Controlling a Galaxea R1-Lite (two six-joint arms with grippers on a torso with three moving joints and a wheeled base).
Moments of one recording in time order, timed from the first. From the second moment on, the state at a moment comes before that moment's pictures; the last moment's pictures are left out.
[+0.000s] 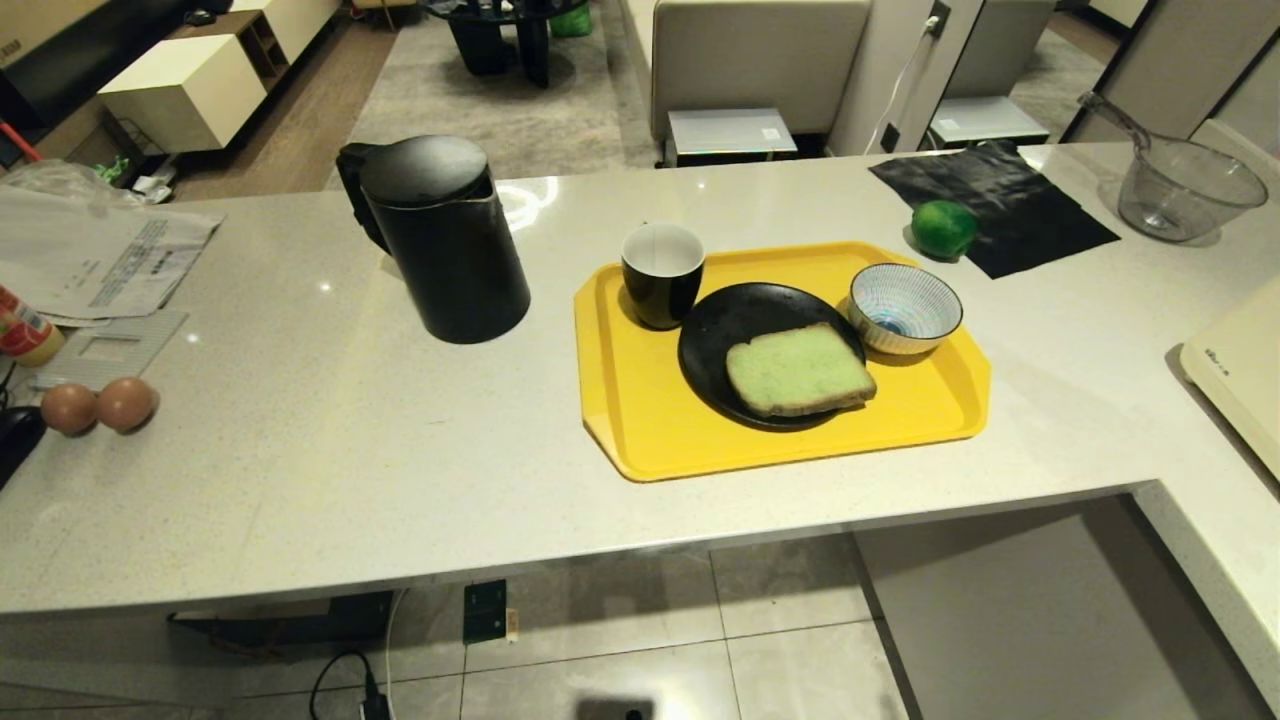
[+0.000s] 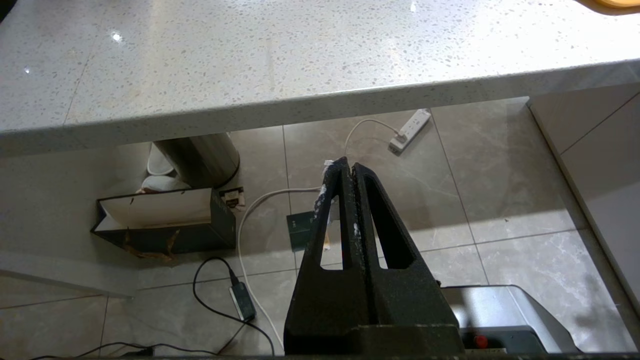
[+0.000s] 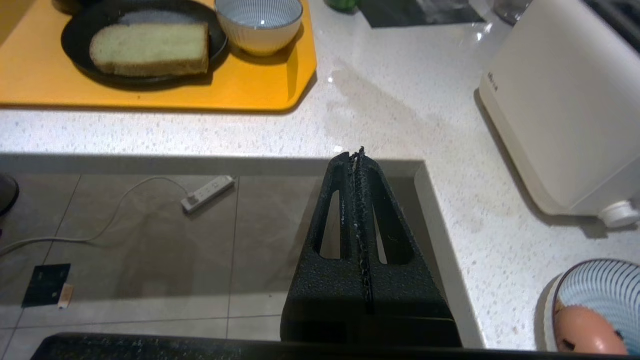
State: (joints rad) left arm 0.00 0.00 0.00 0.00 0.00 0.01; right arm -0.07 0.31 -0.02 -0.45 0.03 -0.08
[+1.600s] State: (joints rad) left arm 0.00 0.00 0.00 0.00 0.00 0.01; right arm 0.00 0.00 0.00 -0.07 0.01 -0.03
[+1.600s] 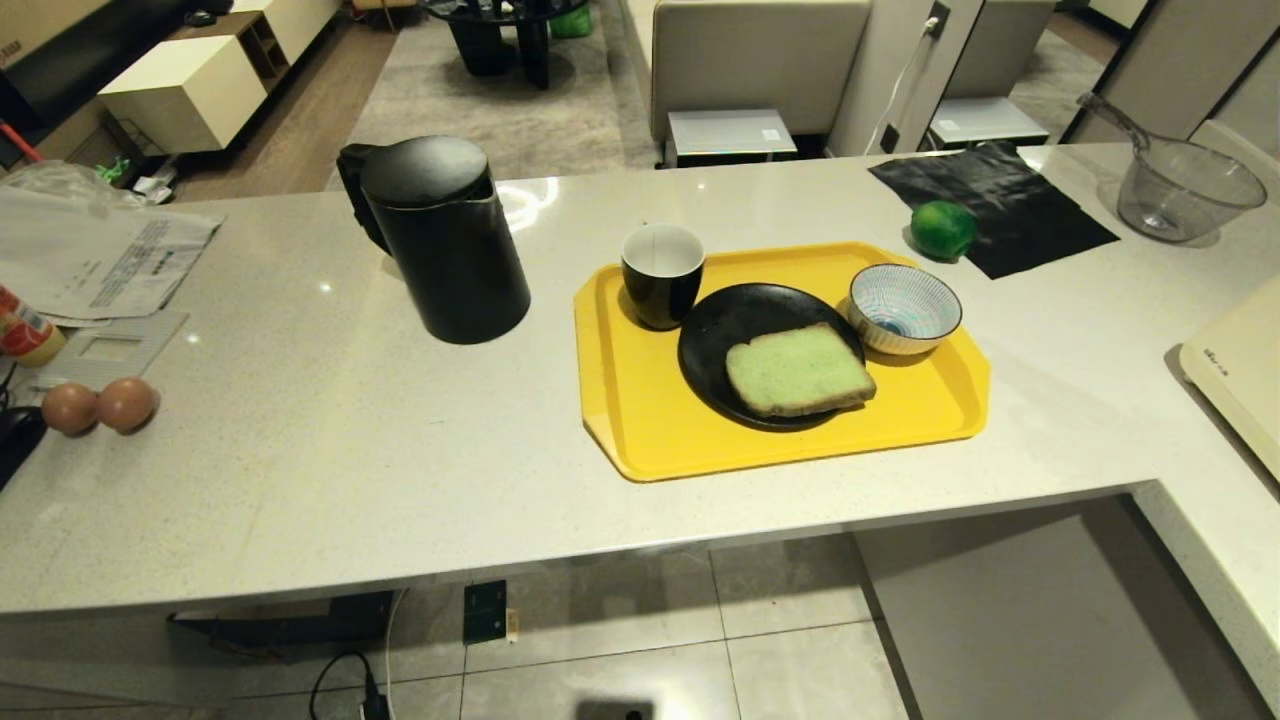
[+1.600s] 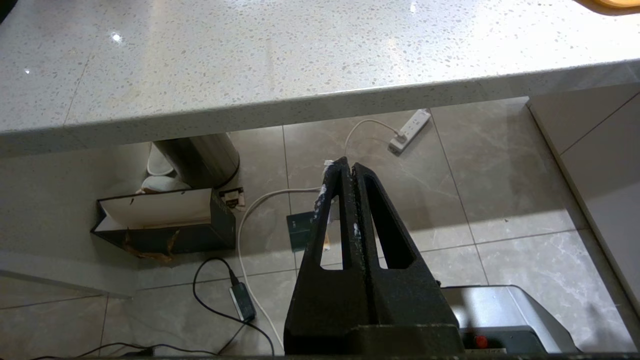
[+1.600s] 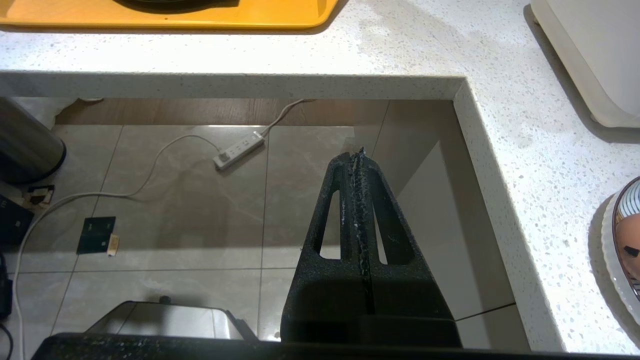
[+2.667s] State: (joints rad) left arm 0.00 0.00 0.00 0.00 0.00 0.01; right arm 0.00 0.00 0.00 -0.07 0.01 -0.03
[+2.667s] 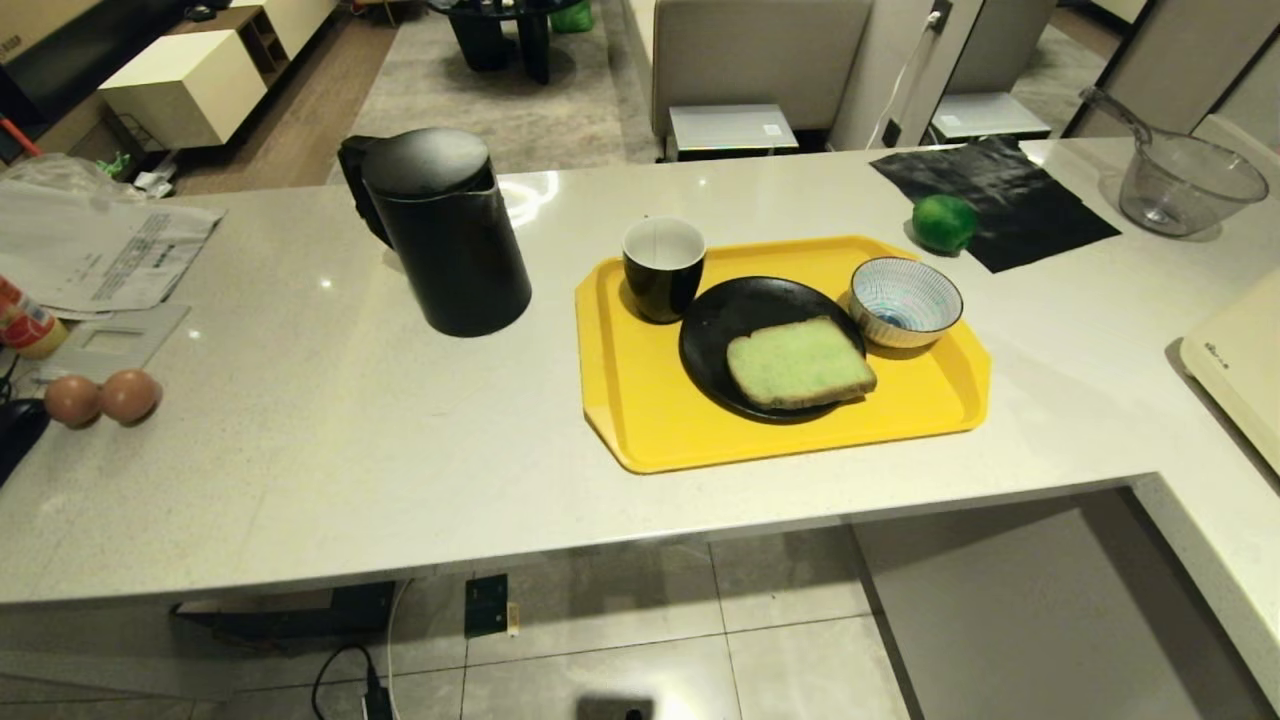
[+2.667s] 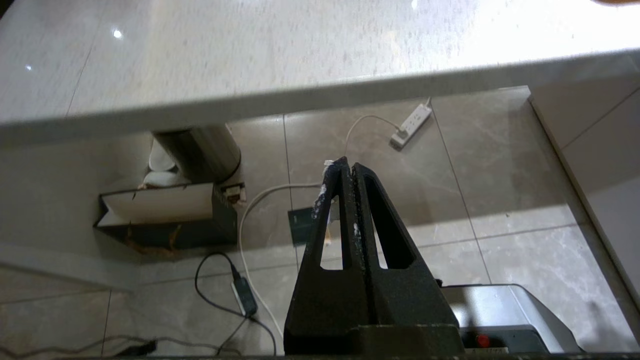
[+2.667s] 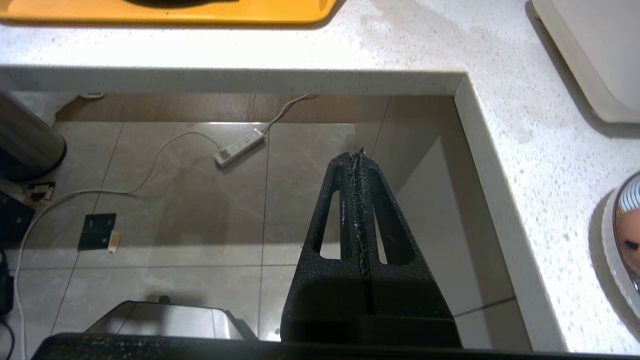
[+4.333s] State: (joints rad) left arm 0.00 0.00 0.00 0.00 0.00 0.01; right arm 0.00 0.00 0.00 -0.07 0.01 -0.04
